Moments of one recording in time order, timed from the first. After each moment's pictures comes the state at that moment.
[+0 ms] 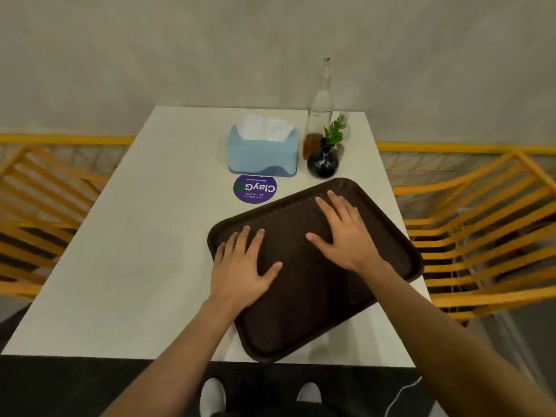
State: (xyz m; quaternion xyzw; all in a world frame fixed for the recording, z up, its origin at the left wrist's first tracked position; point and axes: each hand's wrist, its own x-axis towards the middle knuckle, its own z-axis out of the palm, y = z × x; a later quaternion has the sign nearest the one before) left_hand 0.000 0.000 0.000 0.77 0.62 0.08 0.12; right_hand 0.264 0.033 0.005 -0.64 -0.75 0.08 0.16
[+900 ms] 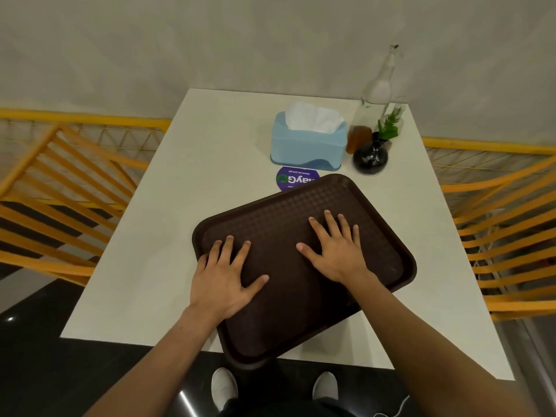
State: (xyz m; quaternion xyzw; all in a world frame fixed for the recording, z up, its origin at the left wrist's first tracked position) left_hand -0.136 -0.002 -0.024 0.76 0.65 -0.02 0.07; right_hand 0.137 0.044 -0.035 -0.69 -0.71 0.15 0.02
